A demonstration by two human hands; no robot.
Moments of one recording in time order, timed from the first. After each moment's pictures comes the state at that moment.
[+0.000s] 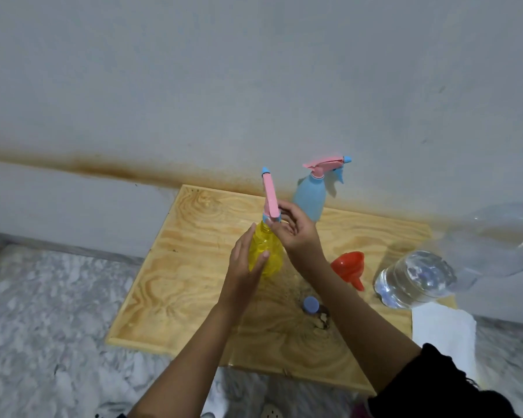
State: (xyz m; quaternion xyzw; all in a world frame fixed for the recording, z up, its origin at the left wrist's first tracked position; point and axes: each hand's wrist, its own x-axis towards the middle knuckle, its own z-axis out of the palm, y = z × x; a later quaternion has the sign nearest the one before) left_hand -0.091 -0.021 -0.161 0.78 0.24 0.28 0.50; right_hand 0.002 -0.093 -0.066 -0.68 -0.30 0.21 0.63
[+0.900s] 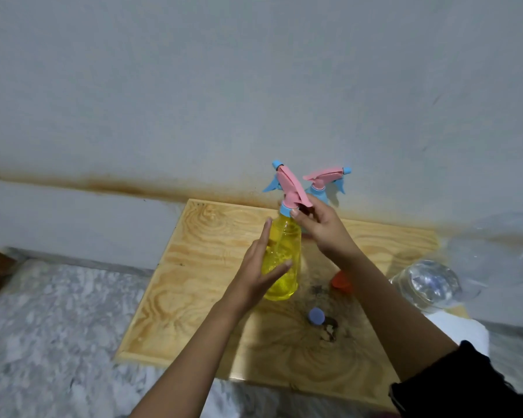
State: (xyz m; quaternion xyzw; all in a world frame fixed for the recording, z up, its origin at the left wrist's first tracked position) left_hand -0.084 -0.016 -0.108 0.81 0.17 0.18 0.53; right_hand 0.047 -0.105 -0.029 -0.68 -0.34 0.26 0.60
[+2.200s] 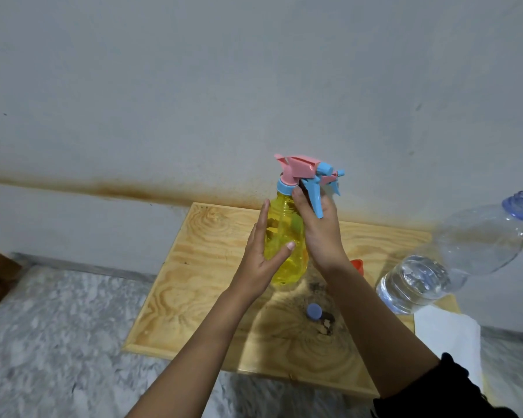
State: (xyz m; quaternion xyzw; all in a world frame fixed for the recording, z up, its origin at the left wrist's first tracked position) left_hand -0.092 -0.043 -0.053 0.76 0.15 0.28 0.56; right_hand -0.002 -0.110 0.010 -0.60 -0.28 0.18 0.73
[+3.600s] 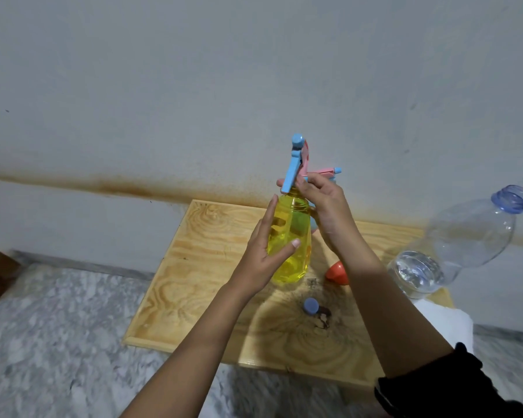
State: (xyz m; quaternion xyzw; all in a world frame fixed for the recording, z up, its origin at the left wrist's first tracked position) left_hand -0.095 -0.049 -0.044 0.77 0.14 0.25 0.57; right_hand 0.014 -0.118 0.033 -0.58 -0.23 0.28 0.73
